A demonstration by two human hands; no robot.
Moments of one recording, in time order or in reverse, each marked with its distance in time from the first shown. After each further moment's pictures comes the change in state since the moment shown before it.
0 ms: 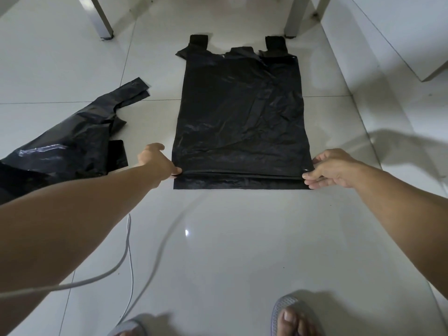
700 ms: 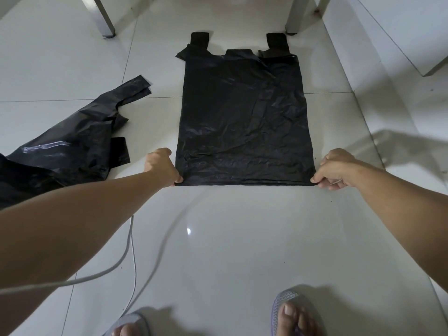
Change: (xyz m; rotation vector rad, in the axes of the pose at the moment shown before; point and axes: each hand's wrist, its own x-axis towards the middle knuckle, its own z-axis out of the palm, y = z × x) left_hand -0.005 -0.015 0.008 0.542 -0.020 0.163; right_hand -0.001 0.009 -0.001 -0.312 0.133 0.052
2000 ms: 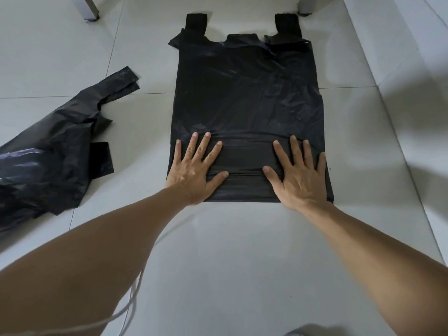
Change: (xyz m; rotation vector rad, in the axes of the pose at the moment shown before) left_hand 0.053 0.024 0.079 0.608 0.246 0.675; right_hand 0.043 -0.019 0.104 -0.667 0.436 -0.571
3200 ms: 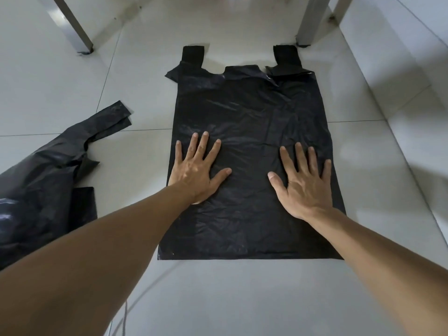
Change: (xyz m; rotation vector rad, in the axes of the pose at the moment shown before) left_hand 0.104 -0.023 -0.019 -0.046 -0.005 -0.025; right_hand 0.086 0.002 -0.014 0.000 0.024 0.007
